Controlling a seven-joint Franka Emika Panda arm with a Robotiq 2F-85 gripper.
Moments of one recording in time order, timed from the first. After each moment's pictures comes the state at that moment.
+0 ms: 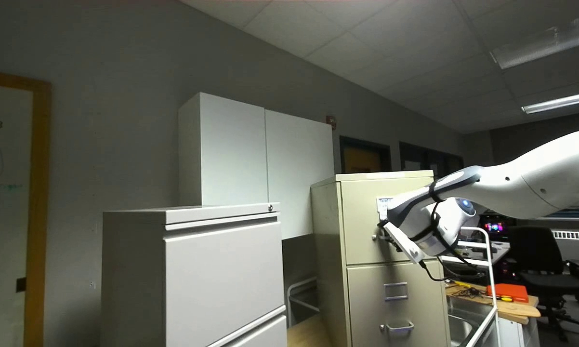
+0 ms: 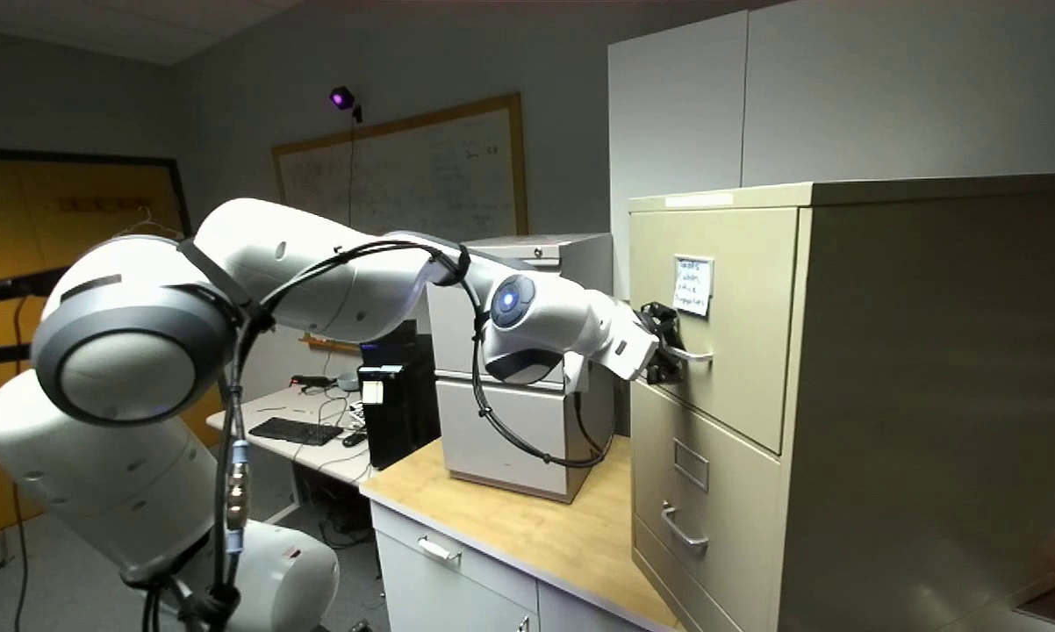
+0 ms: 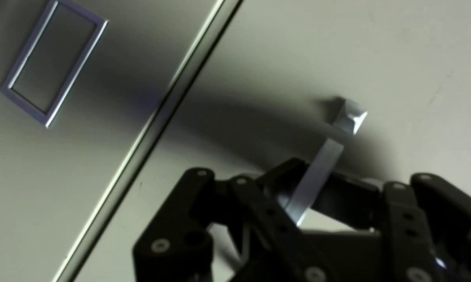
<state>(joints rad) 0.26 -0.38 -0.70 -2.35 0.67 3.27 0.21</state>
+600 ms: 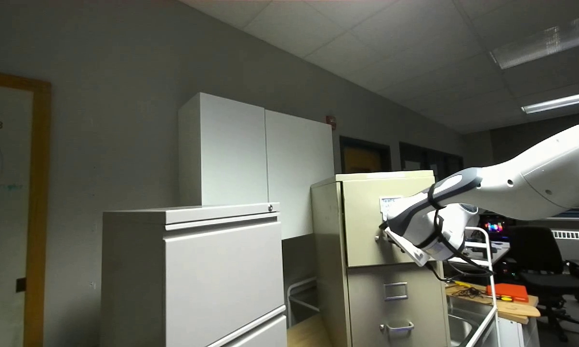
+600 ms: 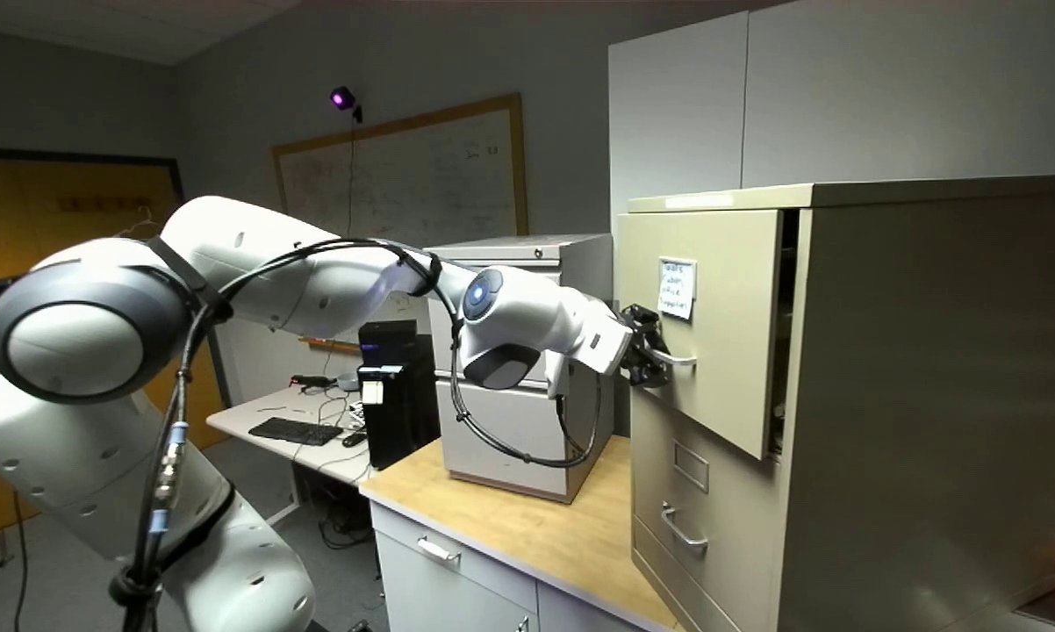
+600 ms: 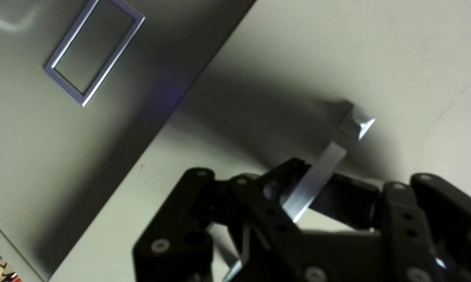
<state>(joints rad) -0.13 -0.39 -0.34 -2.44 0.60 3.25 0.28</state>
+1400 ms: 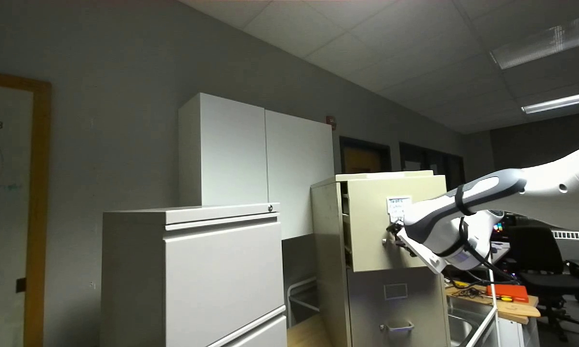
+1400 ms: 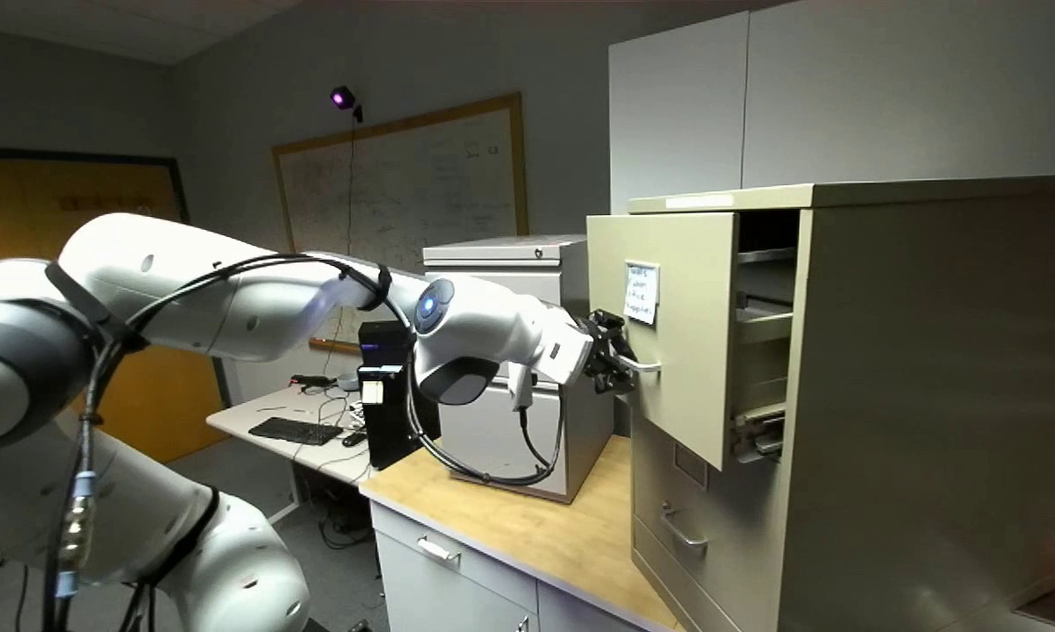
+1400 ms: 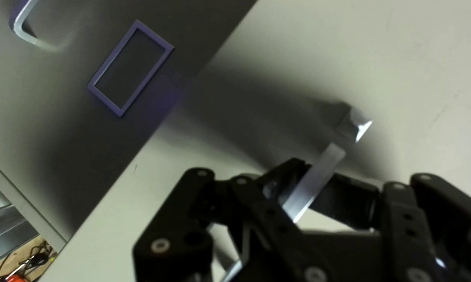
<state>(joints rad) -0.19 -0.59 -0.28 -2.62 0.54 3.24 0.29</state>
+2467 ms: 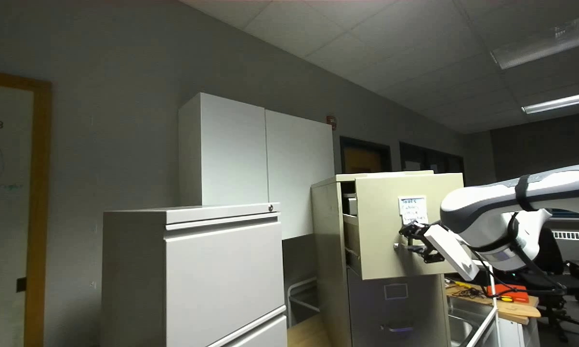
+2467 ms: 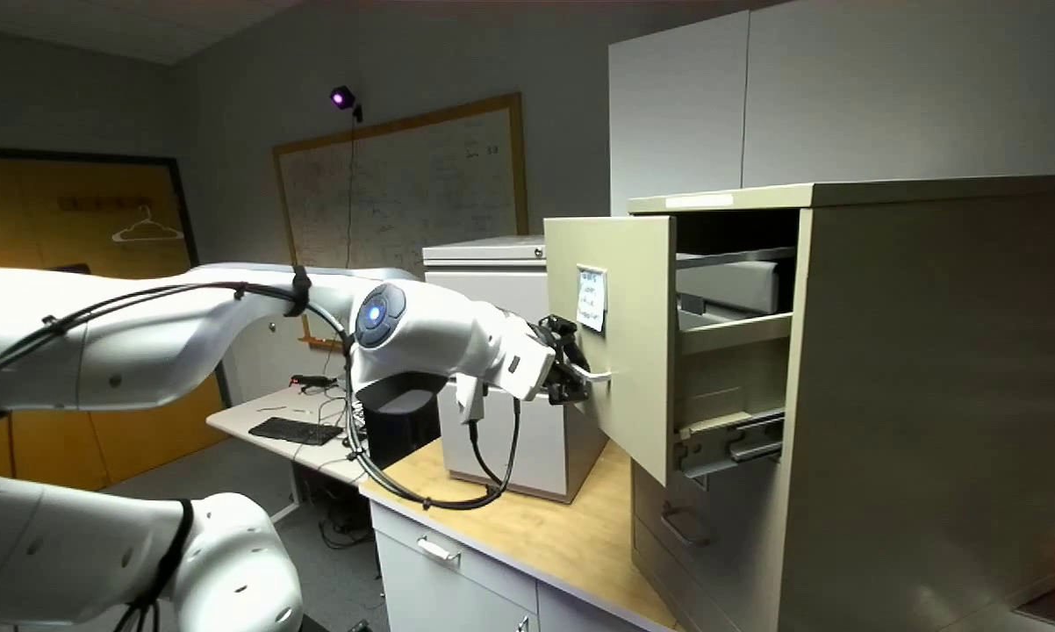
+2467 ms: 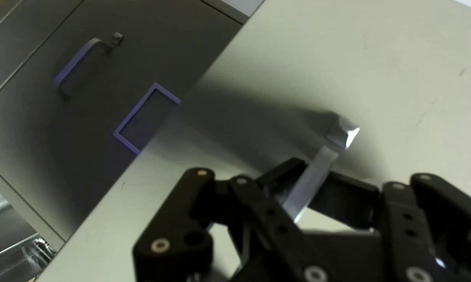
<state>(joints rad) -0.26 -0.90 -0.27 -2.77 0.61 2.96 0.16</state>
